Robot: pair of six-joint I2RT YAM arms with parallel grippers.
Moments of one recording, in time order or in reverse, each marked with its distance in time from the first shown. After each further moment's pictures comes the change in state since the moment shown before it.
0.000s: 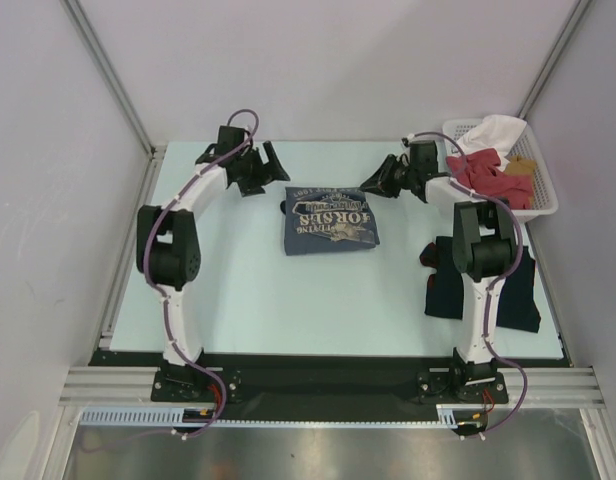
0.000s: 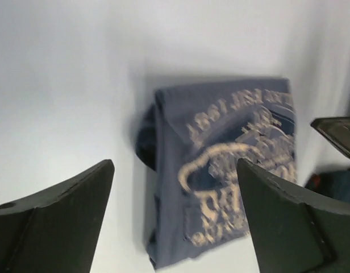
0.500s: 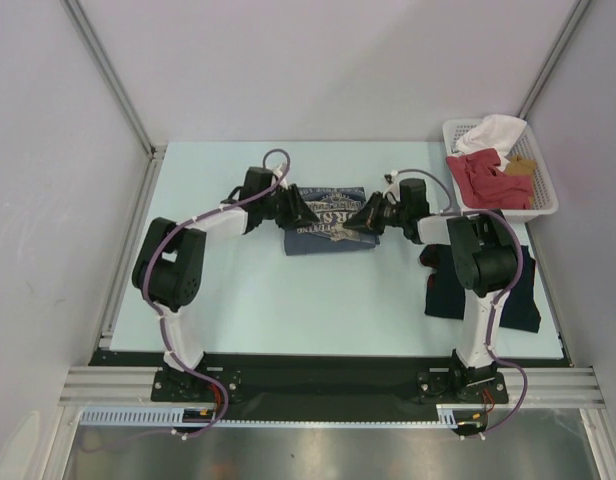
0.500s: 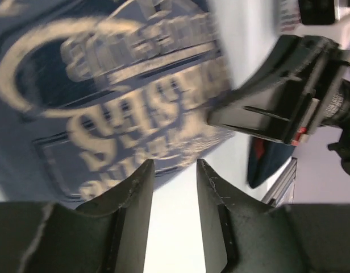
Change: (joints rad) left arm -0.190 -0.288 -0.534 0.433 0.220 -0.135; right arm 0.095 -0.211 -0.494 0.456 -0.246 0.159
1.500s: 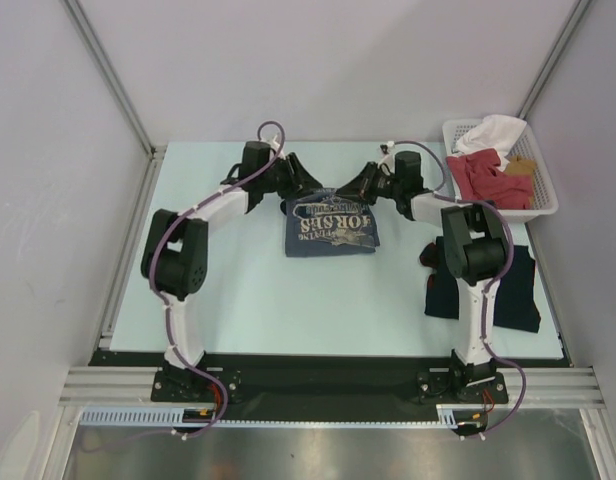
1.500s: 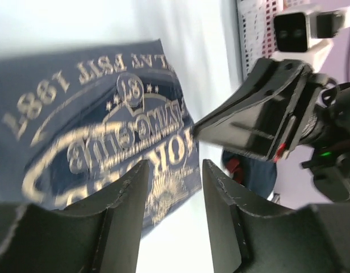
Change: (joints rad) left arm 0.038 0.096 0.178 0.040 -0.021 -0.063; right arm -0.013 0.109 0.245 -0.023 -0.010 0.046
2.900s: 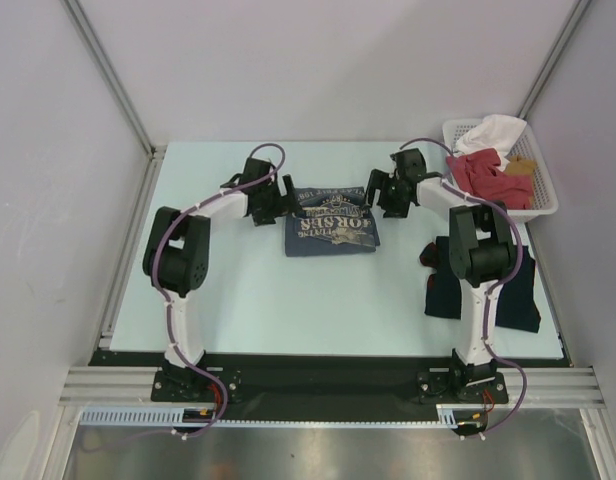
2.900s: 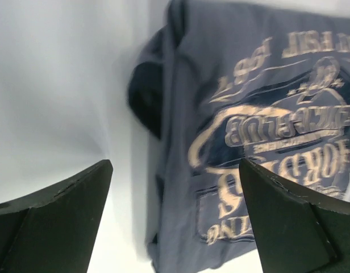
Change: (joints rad) left arm 0.020 0.066 -0.029 -0.287 -0.341 0.169; right arm -0.014 0.004 0.168 -0.703 0.534 -0.450
